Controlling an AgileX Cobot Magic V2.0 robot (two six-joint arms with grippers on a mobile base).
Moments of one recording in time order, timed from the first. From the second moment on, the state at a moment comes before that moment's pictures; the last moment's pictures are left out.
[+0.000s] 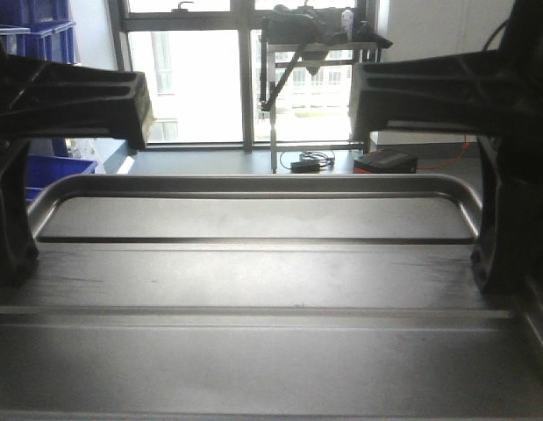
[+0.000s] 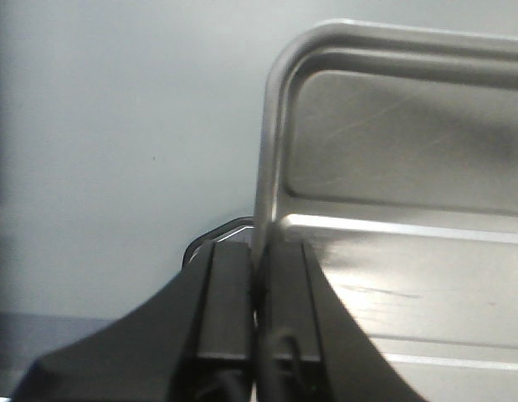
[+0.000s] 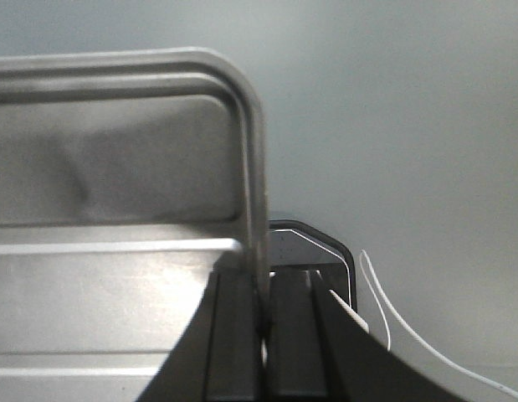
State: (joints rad) left arm -1.11 1.29 -0.94 0.34 1.07 -1.20; right arm 0.99 1.25 -0.89 -0.29 1.03 1.23
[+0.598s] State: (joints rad) left arm -1.11 1.29 -0.94 0.34 1.07 -1.20; right arm 0.99 1.25 -0.89 -0.29 1.03 1.23
